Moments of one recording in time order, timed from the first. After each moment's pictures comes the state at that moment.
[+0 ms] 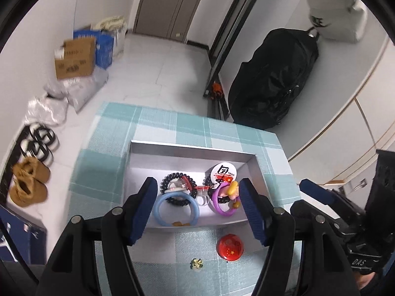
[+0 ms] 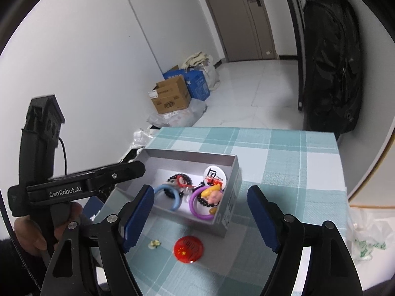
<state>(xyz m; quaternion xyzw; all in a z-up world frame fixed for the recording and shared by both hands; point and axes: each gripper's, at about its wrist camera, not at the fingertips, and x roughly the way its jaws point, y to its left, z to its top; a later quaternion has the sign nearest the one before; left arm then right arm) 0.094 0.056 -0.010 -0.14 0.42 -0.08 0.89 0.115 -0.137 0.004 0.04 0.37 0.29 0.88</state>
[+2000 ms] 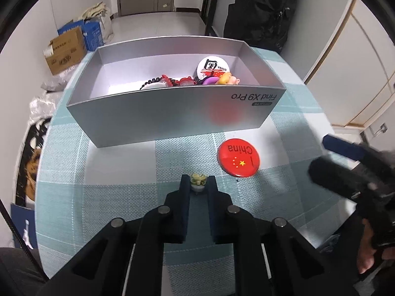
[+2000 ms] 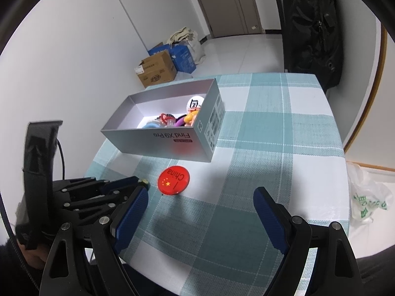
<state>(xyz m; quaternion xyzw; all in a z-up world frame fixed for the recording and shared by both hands) 0.049 0.015 -0.079 -0.04 0.52 -0.09 0.85 0.067 -0.157 -0.052 0.04 0.45 0.26 0.85</state>
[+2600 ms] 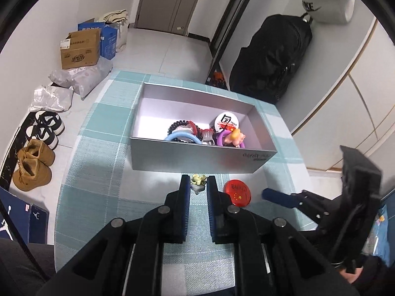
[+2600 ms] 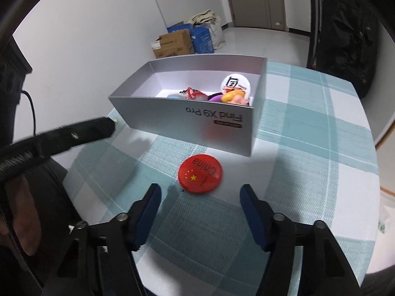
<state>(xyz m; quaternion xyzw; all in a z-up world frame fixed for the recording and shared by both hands) 0.041 0.057 -0.039 -0.15 0.44 -0.09 0.88 0.071 -0.102 -0.076 -0.04 0.46 0.29 0.84</state>
